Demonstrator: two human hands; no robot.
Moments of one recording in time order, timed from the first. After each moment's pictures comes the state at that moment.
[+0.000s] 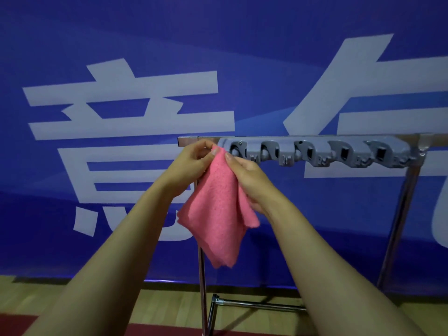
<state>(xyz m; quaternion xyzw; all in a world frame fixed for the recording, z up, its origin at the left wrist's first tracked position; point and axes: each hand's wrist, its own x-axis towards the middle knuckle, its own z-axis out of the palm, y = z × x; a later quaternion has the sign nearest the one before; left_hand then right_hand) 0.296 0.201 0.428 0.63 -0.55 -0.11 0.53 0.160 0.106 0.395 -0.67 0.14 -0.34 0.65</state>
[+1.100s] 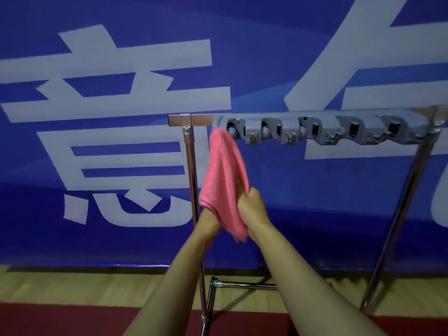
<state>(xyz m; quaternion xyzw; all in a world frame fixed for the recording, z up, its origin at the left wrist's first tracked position) 0.283 0.159 0.245 0.74 -0.34 -0.31 0.50 0.177 0.102 0.284 -0.63 0.36 -0.38 0.57</state>
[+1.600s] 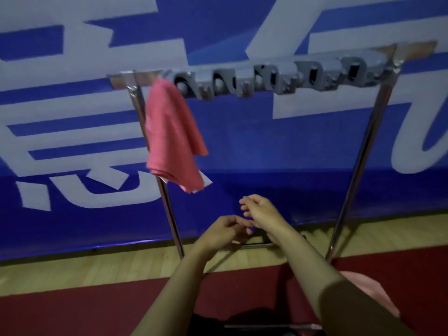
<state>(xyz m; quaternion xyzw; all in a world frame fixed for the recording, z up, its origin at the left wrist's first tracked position) 0.189 0.152 0.152 0.68 -0.42 -0.46 0.39 0.077 0.054 0.162 -0.62 0.44 -0.25 0.61</state>
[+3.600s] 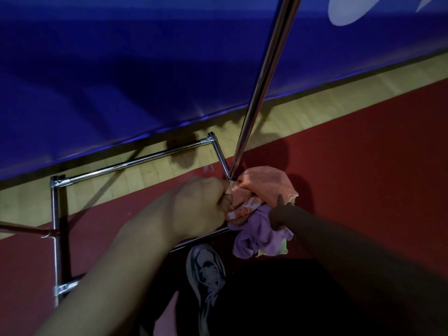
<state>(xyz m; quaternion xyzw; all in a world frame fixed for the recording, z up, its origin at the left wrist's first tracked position) 0.016 -0.012 0.008 0.62 -0.68 -0.38 0.00 -0.250 -0.106 -0.270 -0.60 0.62 0.46 0.23</state>
